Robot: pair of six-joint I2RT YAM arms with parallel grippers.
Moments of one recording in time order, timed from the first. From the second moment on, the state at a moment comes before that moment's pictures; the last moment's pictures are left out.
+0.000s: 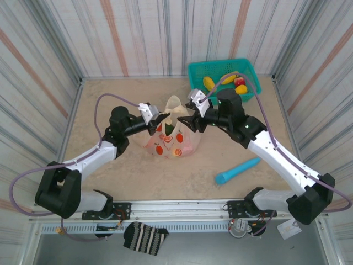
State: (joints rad) left arm -0.43 1.32 0.70 0.58 0.69 0.24; right arm 0.63 1.24 1.20 -0.36 -0.41 -0.26
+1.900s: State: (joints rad) left arm -0.42 1.26 0.69 0.56 0.75 0.29; right arm 0.57 1.73 1.55 -0.61 -0.81 -0.67
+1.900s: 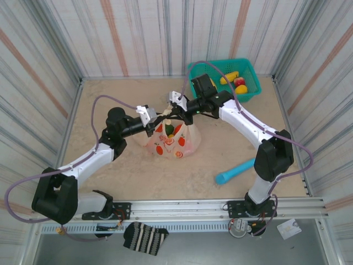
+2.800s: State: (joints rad) left arm -0.45 0.98 0.70 0.44 0.64 0.30; right arm 0.65 1.57 1.37 -0.37 -0.28 -1.03
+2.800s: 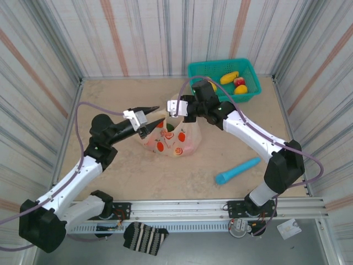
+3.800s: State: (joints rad) left arm -0.31 1.51 1.06 0.29 1.09 0.42; right arm 0.60 1.49 1.28 -0.26 -0.47 -1.10
